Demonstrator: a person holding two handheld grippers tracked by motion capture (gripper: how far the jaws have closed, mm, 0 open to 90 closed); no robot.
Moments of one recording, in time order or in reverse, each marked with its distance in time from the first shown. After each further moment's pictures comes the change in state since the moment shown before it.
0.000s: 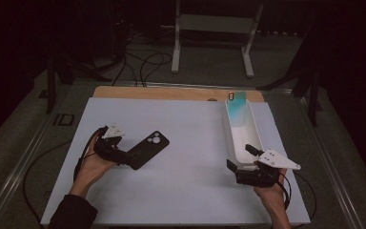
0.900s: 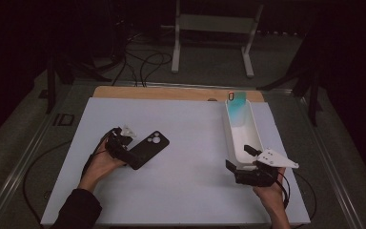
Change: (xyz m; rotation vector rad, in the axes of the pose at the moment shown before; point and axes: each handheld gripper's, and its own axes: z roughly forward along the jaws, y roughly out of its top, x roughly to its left) left arm 0.001 -0.001 0.043 0.169 -0.031 0.025; right arm -0.001 -0.002 0.004 0.019 0.013 0.008
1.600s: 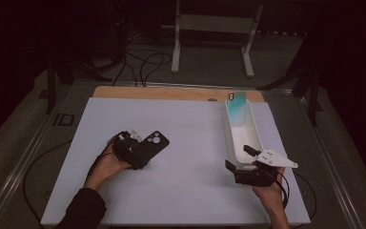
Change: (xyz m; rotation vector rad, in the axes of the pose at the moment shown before) left arm -0.005 -0.002 0.030 0.112 -0.010 -0.001; right arm -0.001 -0.002 0.002 0.007 -0.001 0.008
